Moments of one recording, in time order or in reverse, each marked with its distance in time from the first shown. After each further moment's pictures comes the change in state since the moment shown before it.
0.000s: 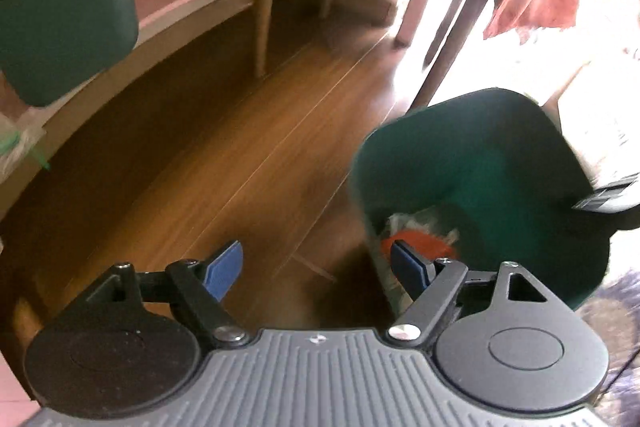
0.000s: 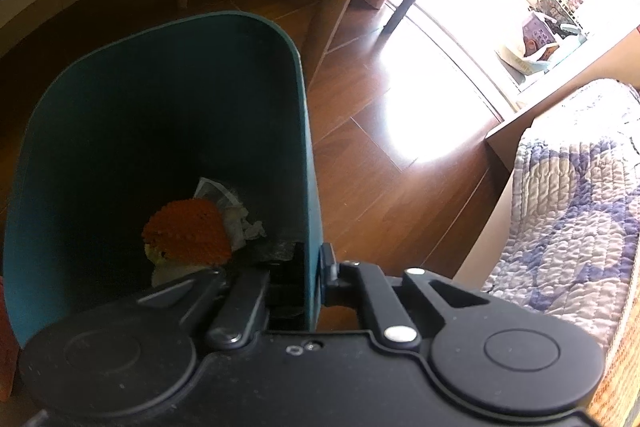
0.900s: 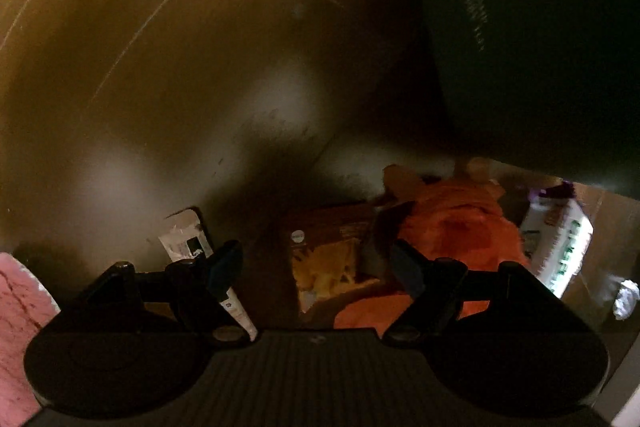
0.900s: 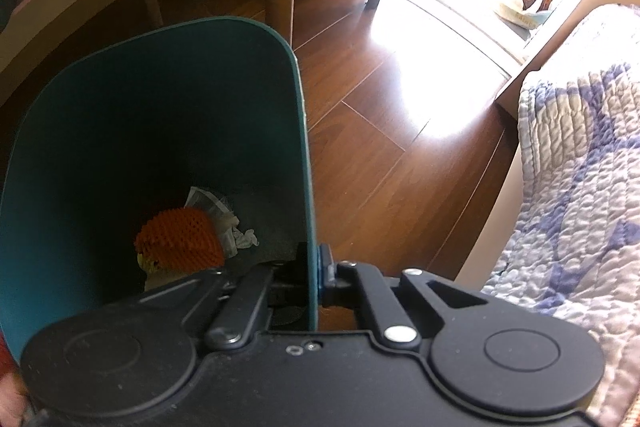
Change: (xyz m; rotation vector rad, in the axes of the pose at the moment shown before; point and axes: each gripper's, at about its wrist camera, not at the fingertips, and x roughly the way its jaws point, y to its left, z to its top) left arm 0.262 -0.042 -0.152 -0.113 0.631 0.005; right arm 0.028 -0.054 -0.017 0.159 -0.003 0.127
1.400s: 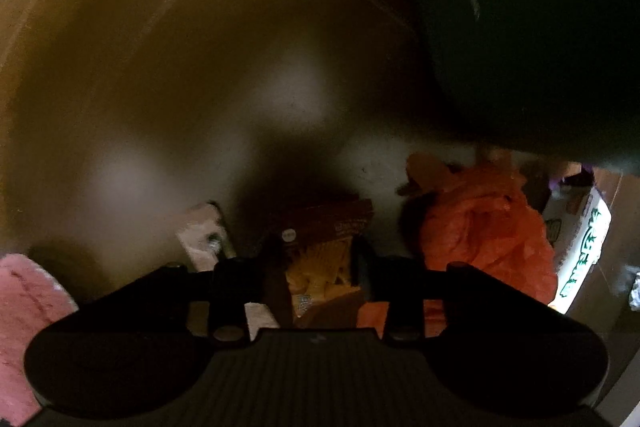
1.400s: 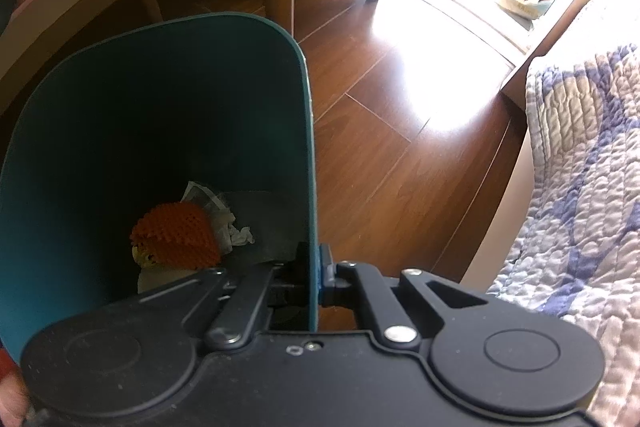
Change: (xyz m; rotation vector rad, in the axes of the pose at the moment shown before) left arm 0.000 0.003 -0.006 0.027 0.007 0.034; right arm 0.006 -0.001 -0.003 0.003 -0.001 0.010
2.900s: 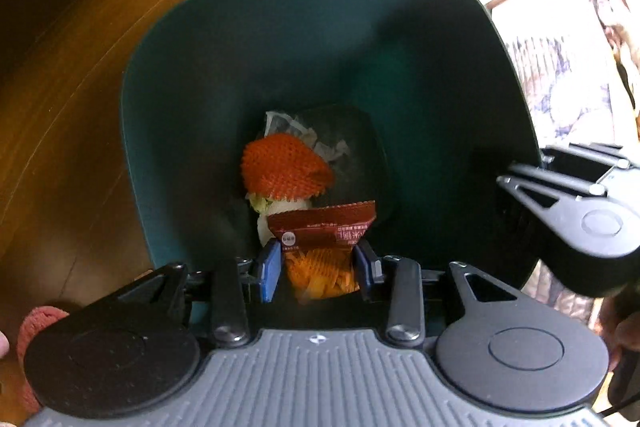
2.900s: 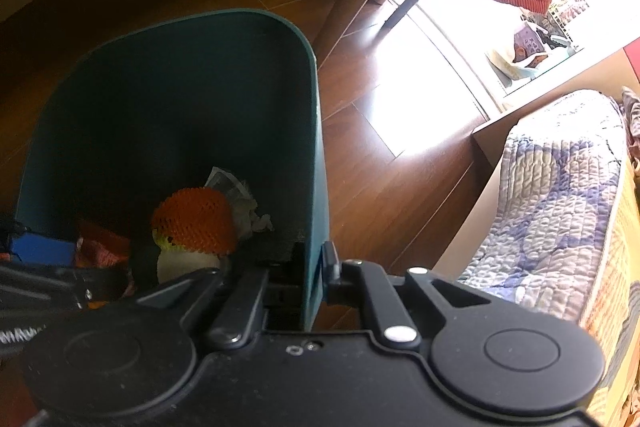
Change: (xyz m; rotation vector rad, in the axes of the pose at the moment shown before) left arm -0.254 -0.042 0.010 0.134 -0.238 -0.334; right arm -0.046 0.107 -0.015 -0.228 0.036 -0.222
